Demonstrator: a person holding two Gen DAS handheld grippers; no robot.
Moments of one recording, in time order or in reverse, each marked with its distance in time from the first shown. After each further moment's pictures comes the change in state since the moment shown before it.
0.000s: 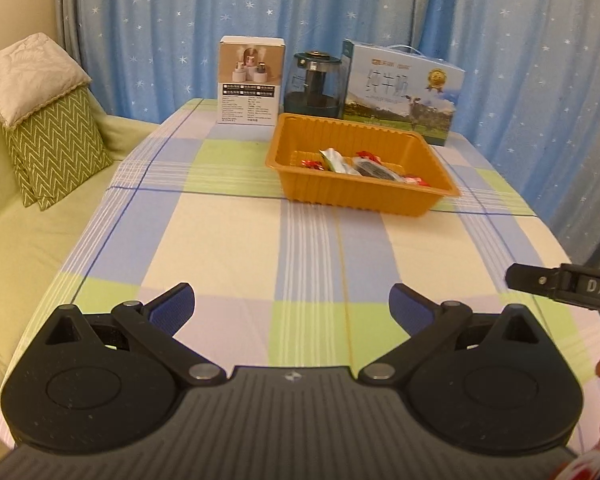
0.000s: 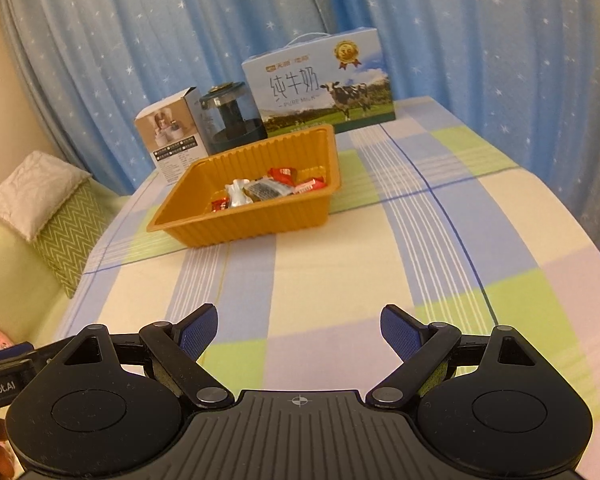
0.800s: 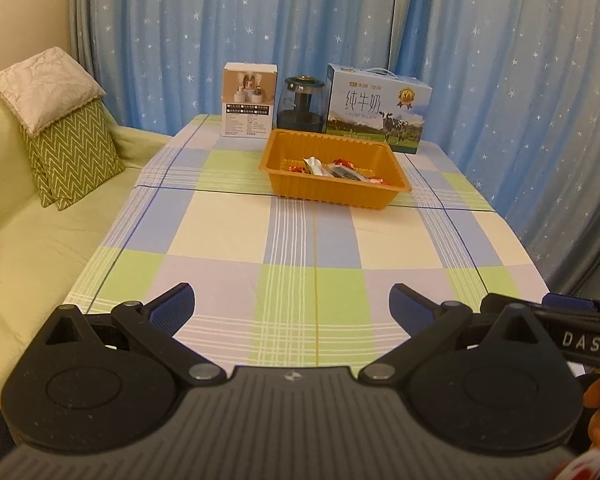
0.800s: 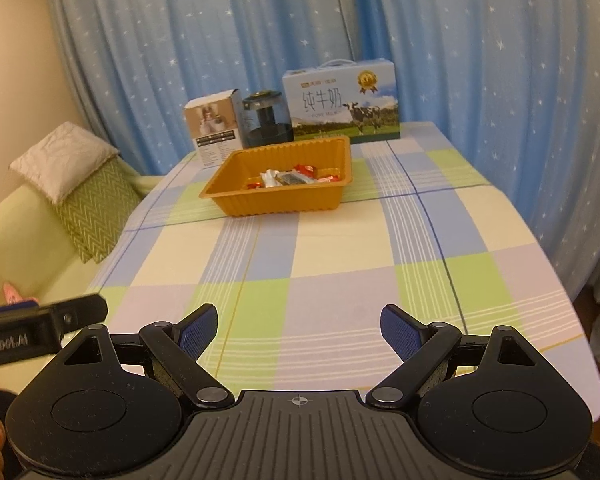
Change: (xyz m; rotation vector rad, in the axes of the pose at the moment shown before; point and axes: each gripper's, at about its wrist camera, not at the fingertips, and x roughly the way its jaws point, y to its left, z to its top) left arm -0.125 -0.025 -0.031 0.000 -0.043 0.009; right arm -0.129 0.044 -0.051 -0.138 -0.020 -0.010
